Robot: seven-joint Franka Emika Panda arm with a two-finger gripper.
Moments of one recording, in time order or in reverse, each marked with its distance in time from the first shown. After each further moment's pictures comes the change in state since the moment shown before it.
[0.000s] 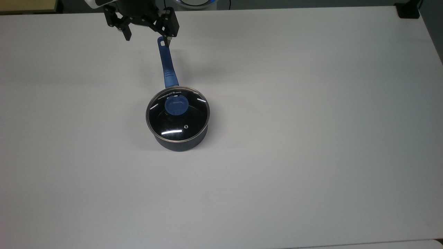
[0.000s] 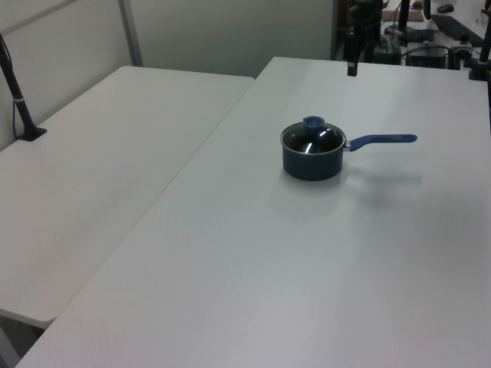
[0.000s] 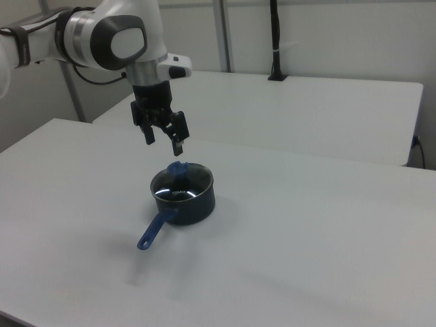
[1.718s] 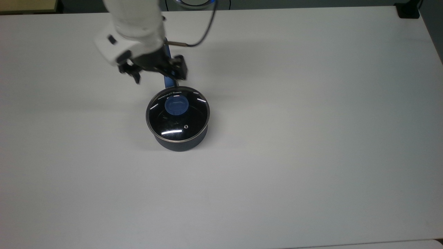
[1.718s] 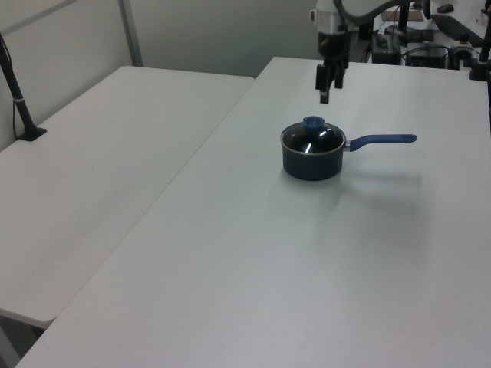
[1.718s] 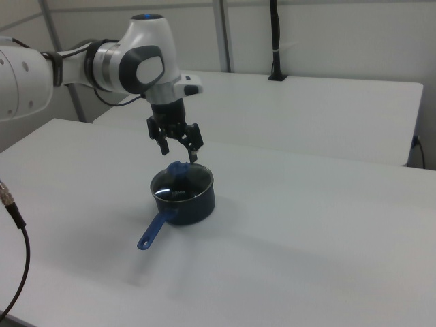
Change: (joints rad) arm 0.016 0.216 0.027 0.097 0.000 0.144 -0.054
